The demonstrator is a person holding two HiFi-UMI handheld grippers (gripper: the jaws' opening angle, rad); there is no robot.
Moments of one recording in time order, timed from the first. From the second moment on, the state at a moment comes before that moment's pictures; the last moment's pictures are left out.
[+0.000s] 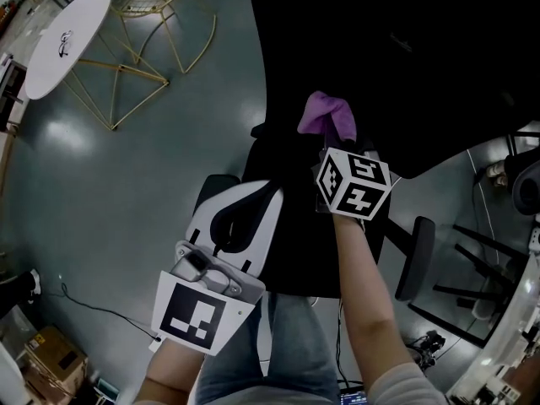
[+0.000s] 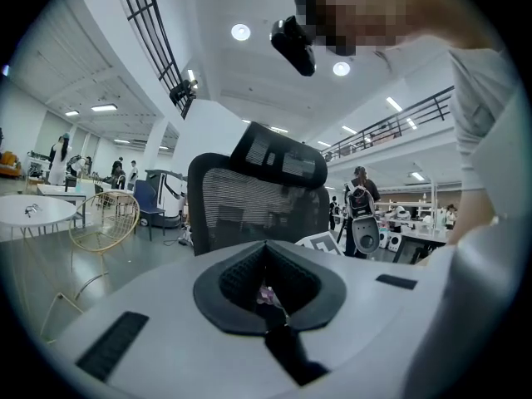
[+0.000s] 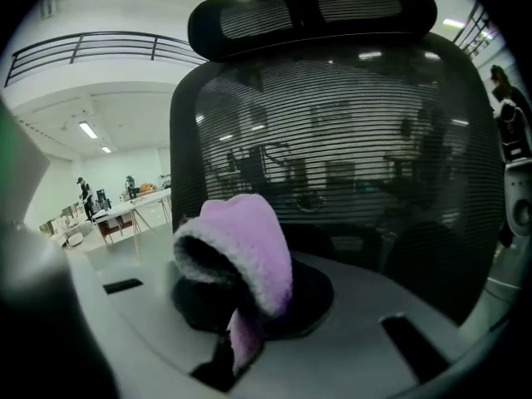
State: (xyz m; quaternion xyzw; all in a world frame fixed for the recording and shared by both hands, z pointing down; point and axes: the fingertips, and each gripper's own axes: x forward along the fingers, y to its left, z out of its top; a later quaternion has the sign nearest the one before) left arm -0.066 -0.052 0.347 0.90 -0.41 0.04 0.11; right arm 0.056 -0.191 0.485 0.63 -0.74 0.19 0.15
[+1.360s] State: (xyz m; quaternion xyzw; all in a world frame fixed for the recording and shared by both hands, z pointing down) left arm 0.087 -0.059 0.351 0.95 -0.29 0.05 0.11; right arm 0.268 -0.146 0.498 0.72 -0.64 0.22 0.14
